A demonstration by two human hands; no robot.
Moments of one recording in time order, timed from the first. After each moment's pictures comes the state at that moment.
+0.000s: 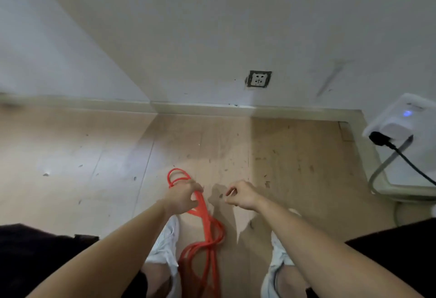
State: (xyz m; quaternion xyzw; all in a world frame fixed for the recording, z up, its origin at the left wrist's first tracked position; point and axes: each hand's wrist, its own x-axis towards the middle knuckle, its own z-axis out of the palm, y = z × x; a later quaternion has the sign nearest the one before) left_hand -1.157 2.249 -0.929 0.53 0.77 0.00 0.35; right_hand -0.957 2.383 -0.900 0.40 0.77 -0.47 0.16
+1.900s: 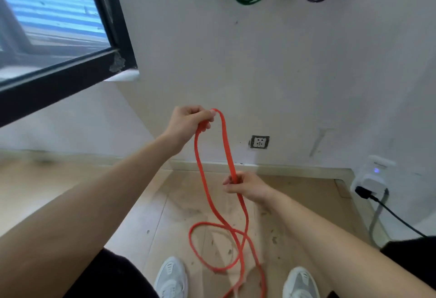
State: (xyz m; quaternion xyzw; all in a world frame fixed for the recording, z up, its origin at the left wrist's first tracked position) left_hand -1.192 2.328 -0.575 0.39 0.67 0.57 0.26; right_hand -1.003 2.413 -0.718 0.34 0.74 -0.58 -0.06
